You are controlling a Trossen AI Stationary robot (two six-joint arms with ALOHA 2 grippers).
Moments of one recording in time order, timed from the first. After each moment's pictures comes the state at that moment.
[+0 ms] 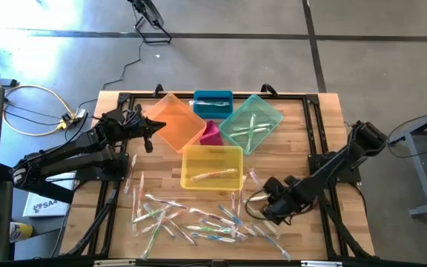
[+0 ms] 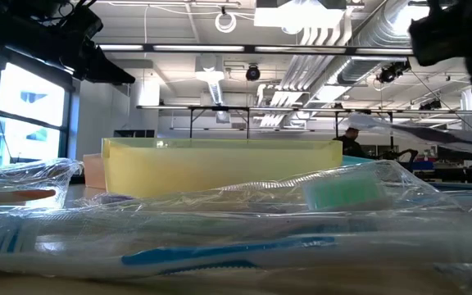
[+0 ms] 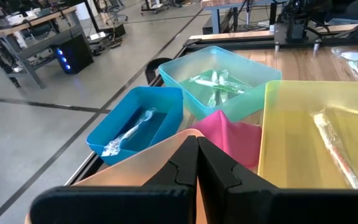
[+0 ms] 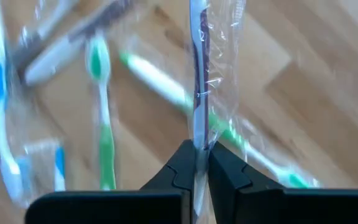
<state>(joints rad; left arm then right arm) 0.51 0.44 0.36 -0.11 0.09 0.23 0.65 1.56 0.96 -0.83 0.26 1.45</state>
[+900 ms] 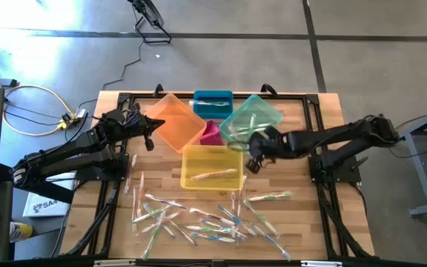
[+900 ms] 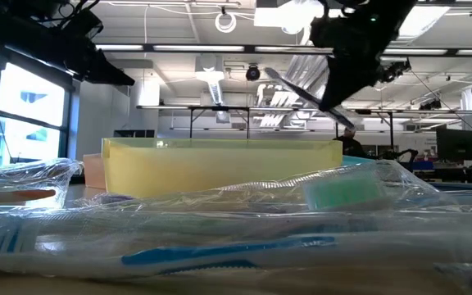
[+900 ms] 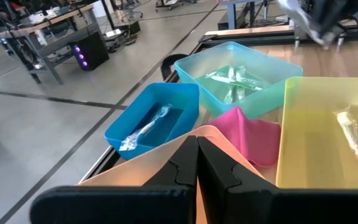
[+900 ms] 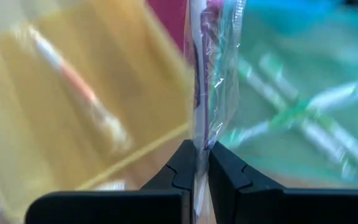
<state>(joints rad) 0.51 0.44 0.36 -0.11 0.02 0.24 0.06 1.36 0.97 -0.62 0.37 0.52</state>
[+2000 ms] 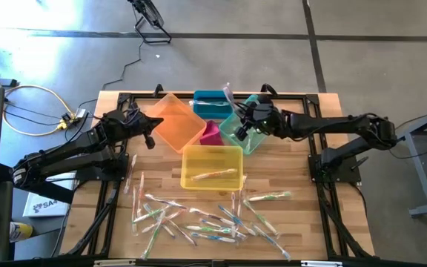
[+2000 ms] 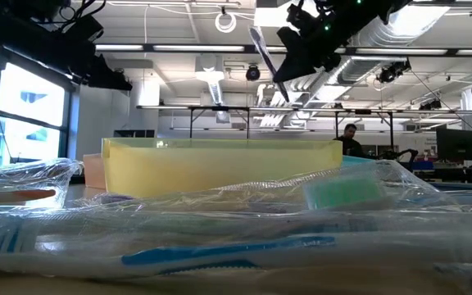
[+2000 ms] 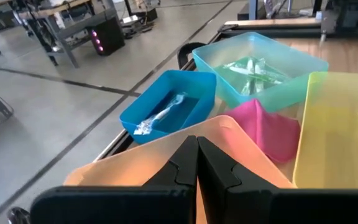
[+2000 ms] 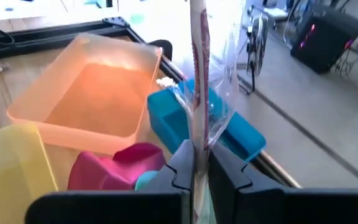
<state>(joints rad) 0.51 0.44 0.36 -0.13 -0.06 0.18 -0.21 1.36 0.97 -0.07 0.45 0.08</state>
